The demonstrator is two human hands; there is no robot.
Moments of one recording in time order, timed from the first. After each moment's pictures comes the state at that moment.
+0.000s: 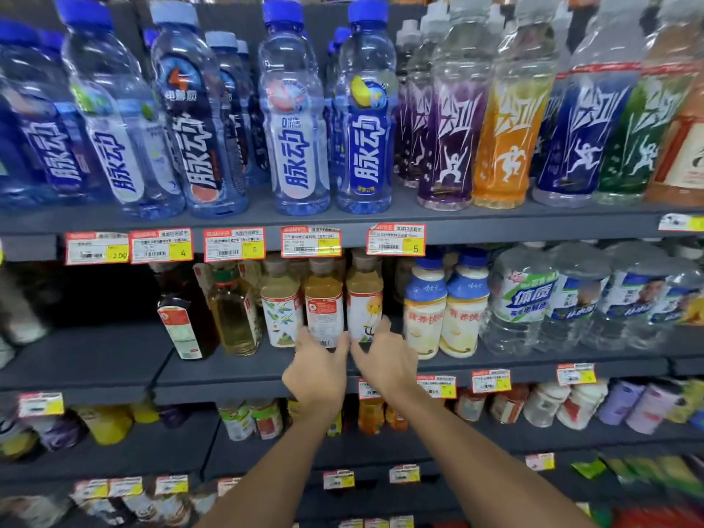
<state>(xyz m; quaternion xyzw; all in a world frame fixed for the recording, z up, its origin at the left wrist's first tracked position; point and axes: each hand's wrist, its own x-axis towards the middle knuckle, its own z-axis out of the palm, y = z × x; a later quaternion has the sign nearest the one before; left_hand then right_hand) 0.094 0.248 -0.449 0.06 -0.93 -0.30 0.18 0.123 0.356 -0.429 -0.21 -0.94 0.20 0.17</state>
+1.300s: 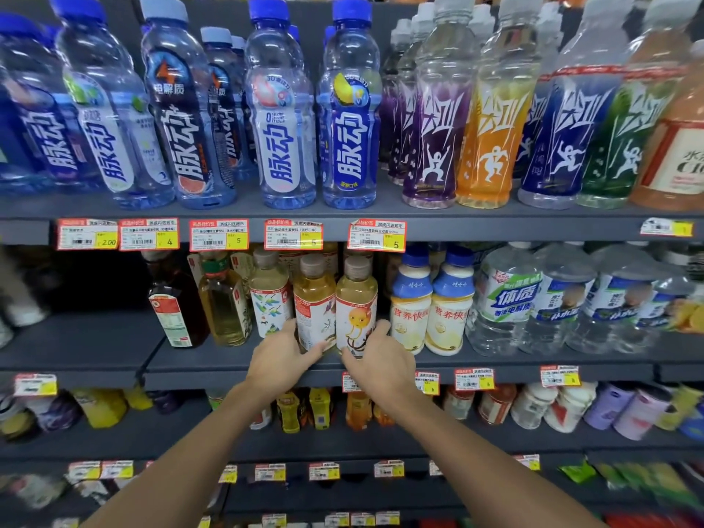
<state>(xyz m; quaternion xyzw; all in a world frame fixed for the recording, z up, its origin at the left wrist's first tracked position) 0.072 0.194 -0.437 -0.16 -0.95 -0.26 0.09 0.149 0.366 -0.427 -0.19 -0.95 0.19 0.15</state>
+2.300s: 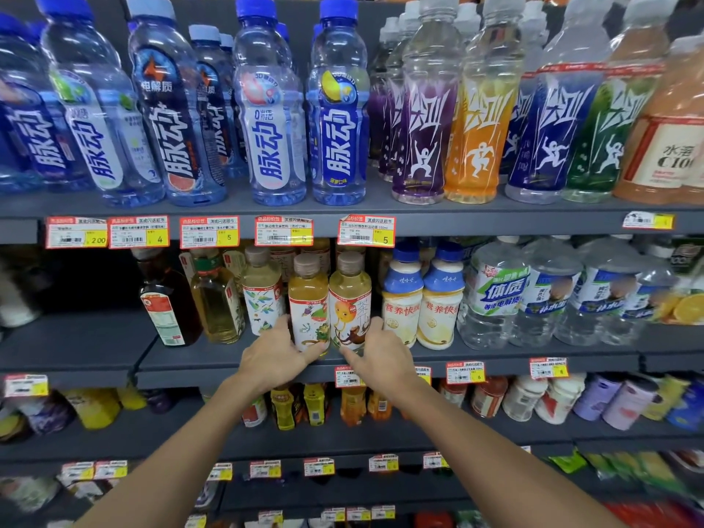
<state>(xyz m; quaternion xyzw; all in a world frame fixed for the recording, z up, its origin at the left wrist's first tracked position) 0.075 0.195 -0.426 -0.13 -0.95 -0.27 0.01 0.153 0.384 -0.424 -0.14 -0.96 0.20 0.13</state>
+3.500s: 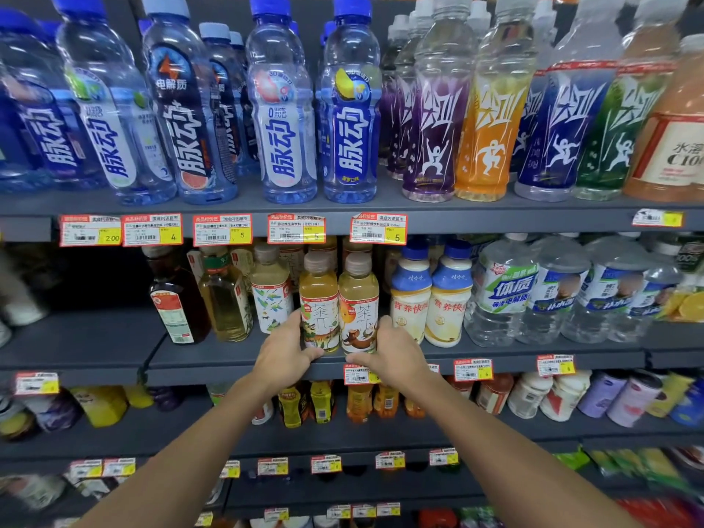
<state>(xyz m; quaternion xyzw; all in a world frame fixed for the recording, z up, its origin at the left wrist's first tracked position) 0.071 0.193 -0.437 -0.20 -0.91 -0.35 0.03 0.152 0.394 -0.425 -0.11 -0.96 0.22 0.09</state>
